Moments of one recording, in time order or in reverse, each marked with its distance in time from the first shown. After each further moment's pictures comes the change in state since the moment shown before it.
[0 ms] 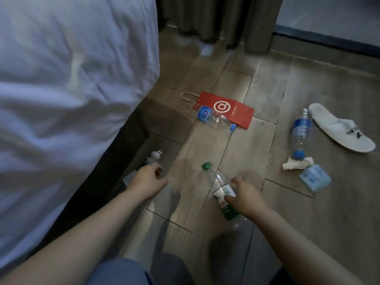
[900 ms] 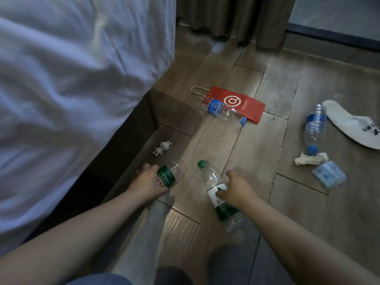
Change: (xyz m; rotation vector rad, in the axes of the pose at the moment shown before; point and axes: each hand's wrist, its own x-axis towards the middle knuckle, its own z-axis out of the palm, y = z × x) left_hand -0.008 -0.058 0.033 0.179 -0.047 -0.026; right_hand 0.011 -0.021 0.049 0.012 -0.053 -0.019
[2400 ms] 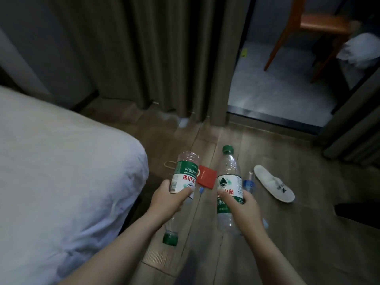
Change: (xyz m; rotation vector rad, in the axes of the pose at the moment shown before) left_hand -0.137 0.286 -0.307 -0.911 -0.002 0.037; right_hand -0.197 -0.078 -0.344 1.050 0.415 0.053
